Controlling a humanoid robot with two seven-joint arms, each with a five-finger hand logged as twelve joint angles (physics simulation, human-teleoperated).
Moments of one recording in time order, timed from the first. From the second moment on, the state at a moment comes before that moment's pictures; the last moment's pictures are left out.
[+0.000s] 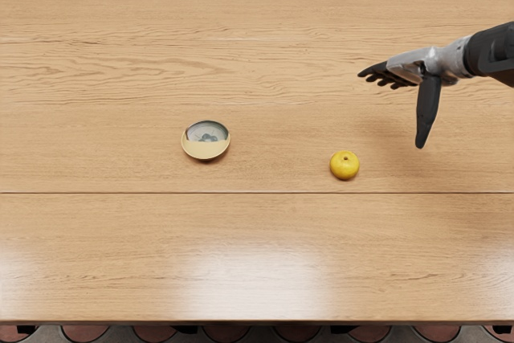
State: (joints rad) left arm -0.09 0.00 -0.08 -0.11 0.05 -0.02 0.26; right arm 1.29 -0.73 0.27 1.18 -0.74 0.61 -0.45
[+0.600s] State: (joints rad) left arm -0.09 0.00 -0.08 -0.11 0.05 -0.02 0.26; right arm 1.28 -0.71 0.30 1.65 -0.89 0.42 -0.61
